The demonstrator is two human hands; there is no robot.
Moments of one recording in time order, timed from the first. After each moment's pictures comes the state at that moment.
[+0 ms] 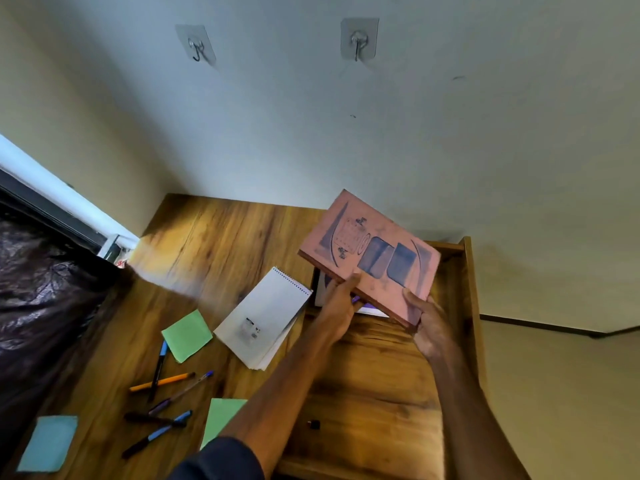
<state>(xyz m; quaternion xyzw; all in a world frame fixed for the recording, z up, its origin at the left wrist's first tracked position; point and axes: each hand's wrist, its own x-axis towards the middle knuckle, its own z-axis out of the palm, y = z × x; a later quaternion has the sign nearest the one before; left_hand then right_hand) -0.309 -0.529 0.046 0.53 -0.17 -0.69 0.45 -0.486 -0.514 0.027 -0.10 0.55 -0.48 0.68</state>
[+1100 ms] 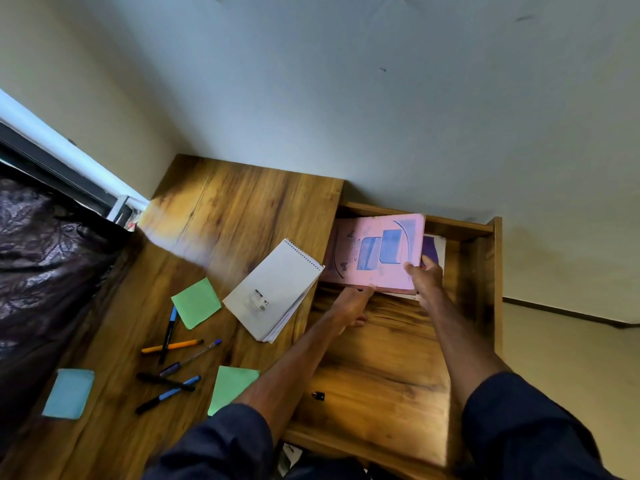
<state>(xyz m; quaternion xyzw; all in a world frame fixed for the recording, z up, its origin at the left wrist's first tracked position) -0.297 -0.512 -0.016 0.67 -0.27 -0.67 0.17 -0.467 -0.587 -0.050 -0.27 0.72 -0.33 0.55</state>
